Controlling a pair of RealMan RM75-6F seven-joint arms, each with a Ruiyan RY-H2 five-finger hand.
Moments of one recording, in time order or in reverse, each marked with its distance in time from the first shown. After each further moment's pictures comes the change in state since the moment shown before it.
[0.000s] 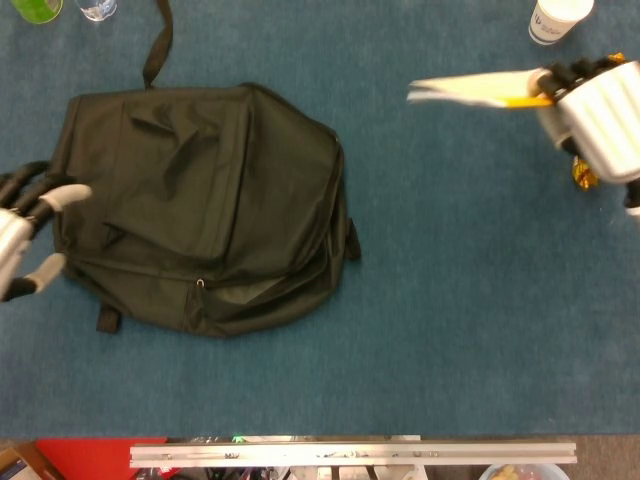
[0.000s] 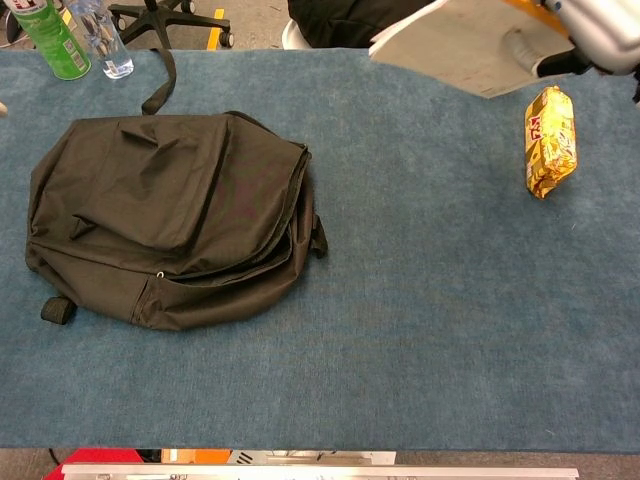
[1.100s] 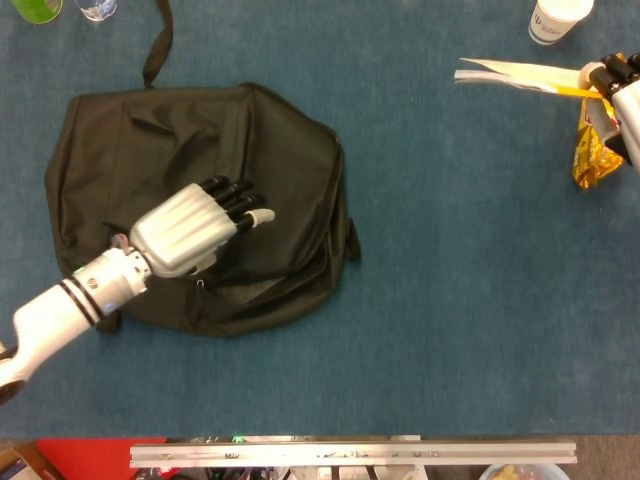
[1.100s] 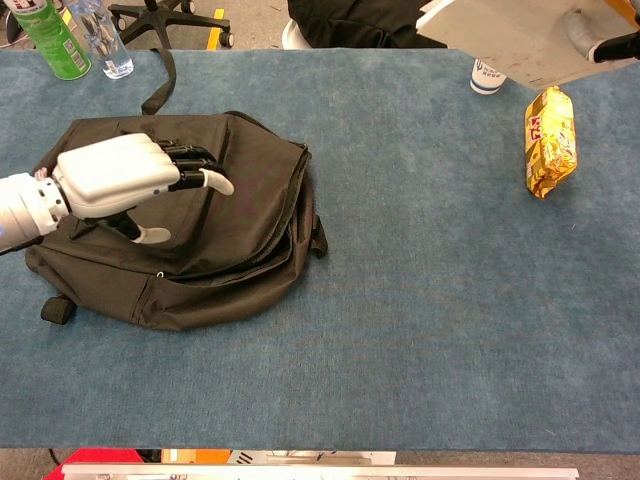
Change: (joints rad) left arm -0.389 -0.377 0.007 0.203 0.043 -0.382 0.155; right arm -0.074 0.070 0.024 -0.084 0.031 0.015 -0.036
